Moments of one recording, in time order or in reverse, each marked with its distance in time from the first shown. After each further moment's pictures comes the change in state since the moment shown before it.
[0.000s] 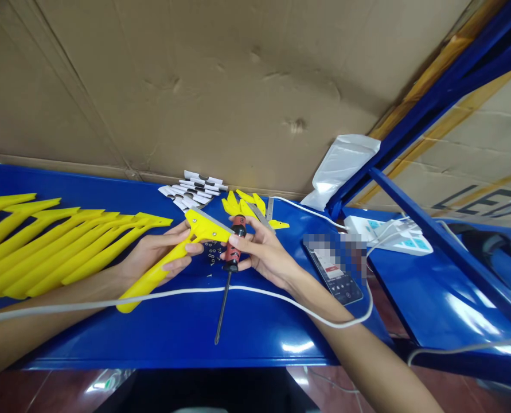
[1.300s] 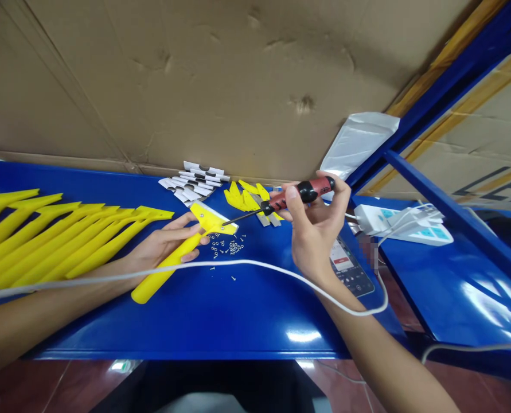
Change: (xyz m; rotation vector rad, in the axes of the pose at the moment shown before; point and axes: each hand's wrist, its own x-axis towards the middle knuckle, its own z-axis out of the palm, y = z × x) left_hand 0.011 -0.008 -0.003 0.080 0.217 0.046; right_hand -0.006 -0.019 -0.008 -0.334 0.670 -0.828
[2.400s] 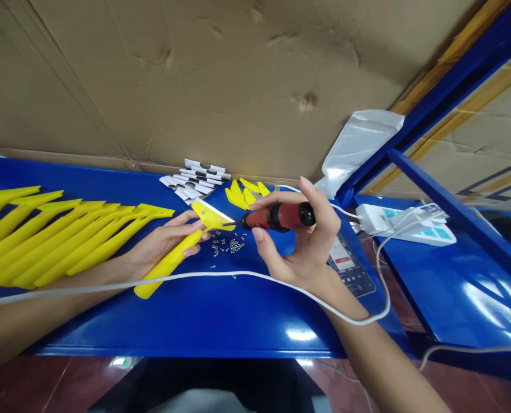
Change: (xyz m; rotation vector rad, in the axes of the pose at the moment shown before) left_hand -0.002 0.003 0.005 0.016 0.053 0.021; right_hand 0.002 -0.001 -0.007 -0.271 -0.350 -0.900
